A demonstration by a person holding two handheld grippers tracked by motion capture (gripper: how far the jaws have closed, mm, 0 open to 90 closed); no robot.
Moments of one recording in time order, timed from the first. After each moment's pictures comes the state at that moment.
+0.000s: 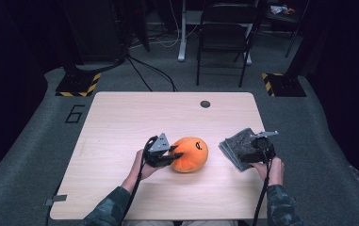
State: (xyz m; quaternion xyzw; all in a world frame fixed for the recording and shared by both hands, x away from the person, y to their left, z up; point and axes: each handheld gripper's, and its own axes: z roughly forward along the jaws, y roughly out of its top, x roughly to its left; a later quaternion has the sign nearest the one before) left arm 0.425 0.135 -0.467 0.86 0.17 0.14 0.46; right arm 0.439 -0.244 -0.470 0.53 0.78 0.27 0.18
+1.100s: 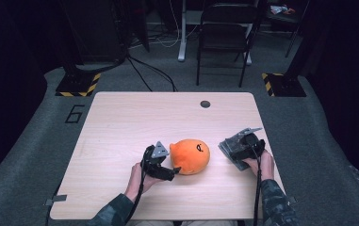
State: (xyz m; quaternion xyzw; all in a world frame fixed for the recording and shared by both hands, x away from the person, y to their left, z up) left arm 0.391 0.141 -0.472 0.85 0.31 0.13 0.41; right arm 0.481 -0.227 -0.508 0.50 0.82 0.22 0.17
